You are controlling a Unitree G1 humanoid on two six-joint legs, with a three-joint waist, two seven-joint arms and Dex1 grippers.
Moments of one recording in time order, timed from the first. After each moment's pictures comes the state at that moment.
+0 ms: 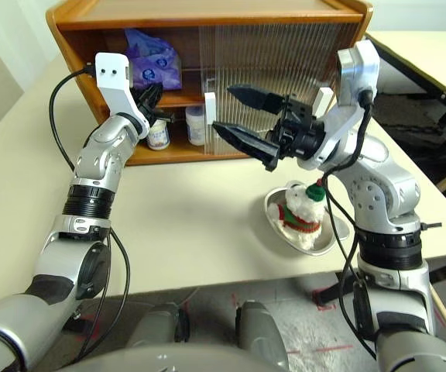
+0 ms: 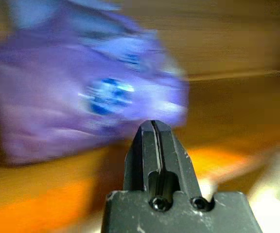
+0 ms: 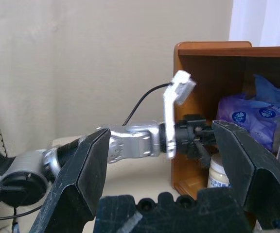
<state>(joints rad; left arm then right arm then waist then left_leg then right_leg) -0.77 0.15 0.05 0.28 -0.22 0.37 -0.25 -0.53 -0.49 -0.13 -0.25 0.78 0.48 0.94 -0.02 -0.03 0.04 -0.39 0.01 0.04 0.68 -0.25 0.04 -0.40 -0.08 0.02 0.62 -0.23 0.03</state>
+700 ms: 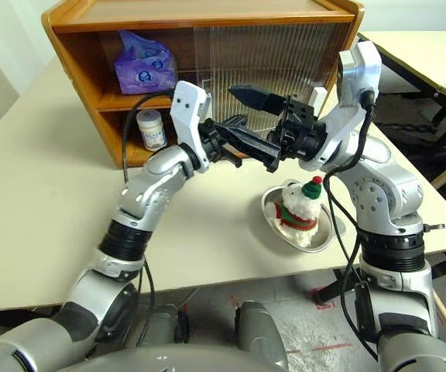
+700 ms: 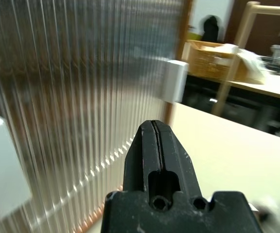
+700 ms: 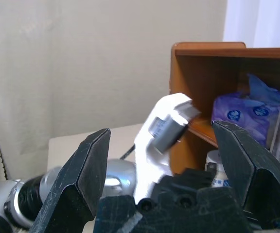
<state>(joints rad) -0.70 -0.11 -0.22 0.20 -0.17 0.32 -0.28 -0.52 -0.50 -0.13 -0.27 0.79 0.49 0.93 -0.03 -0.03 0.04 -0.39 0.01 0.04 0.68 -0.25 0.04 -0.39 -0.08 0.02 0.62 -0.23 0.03</state>
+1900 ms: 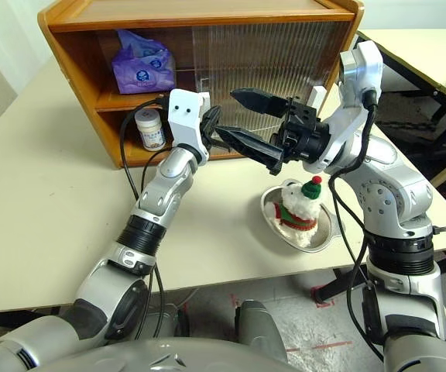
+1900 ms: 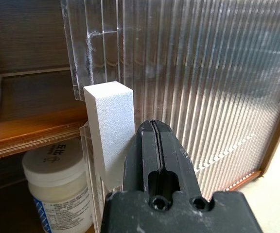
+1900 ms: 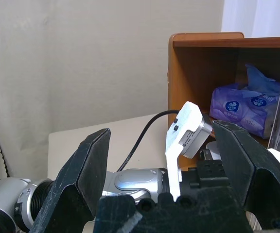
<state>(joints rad) -0.69 -0.13 -0.14 0.37 -0.02 0.12 -0.01 -0.51 -0.53 -0.13 -0.29 0.81 0.52 0.92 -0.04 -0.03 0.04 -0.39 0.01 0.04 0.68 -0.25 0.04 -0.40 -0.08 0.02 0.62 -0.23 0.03</state>
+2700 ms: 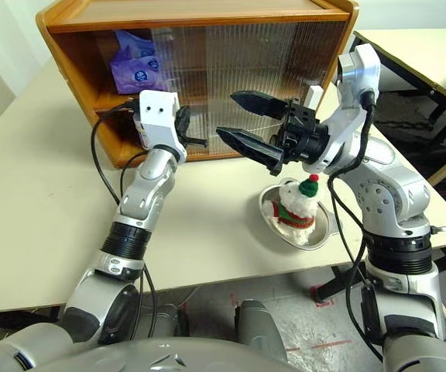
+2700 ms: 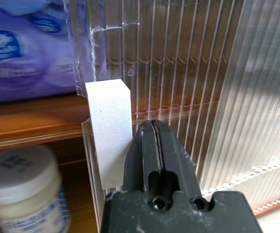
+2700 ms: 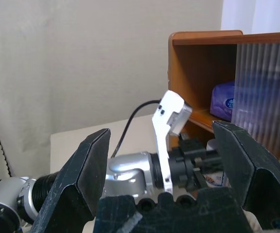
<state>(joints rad) -0.61 -0.05 -0.05 0.21 0.00 0.23 0.07 -0.52 -0.52 -0.13 -0.26 0.81 0.52 0.94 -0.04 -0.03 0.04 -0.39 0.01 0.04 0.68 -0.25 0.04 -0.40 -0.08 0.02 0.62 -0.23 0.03</state>
